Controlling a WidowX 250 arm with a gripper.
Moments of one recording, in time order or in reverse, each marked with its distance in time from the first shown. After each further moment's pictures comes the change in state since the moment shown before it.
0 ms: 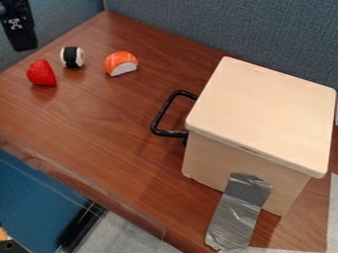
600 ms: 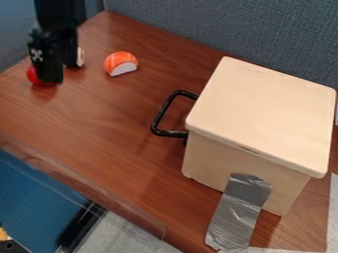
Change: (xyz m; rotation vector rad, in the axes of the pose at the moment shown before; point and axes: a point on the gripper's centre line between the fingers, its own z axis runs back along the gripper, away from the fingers) arm 0.029 -0.048 -0.035 -0.210 0.100 -0.478
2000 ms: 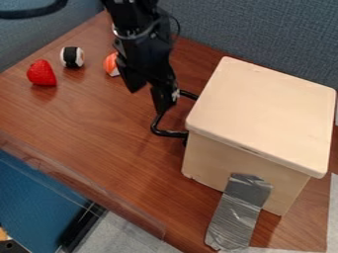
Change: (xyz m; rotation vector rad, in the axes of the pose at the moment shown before) arm 0.110 0.010 -0.015 0.322 -0.333 0.833
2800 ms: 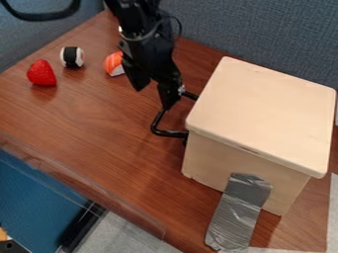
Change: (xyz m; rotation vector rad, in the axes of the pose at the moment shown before) arm 0.010 0.004 -0.027 -0.003 -0.009 0.056
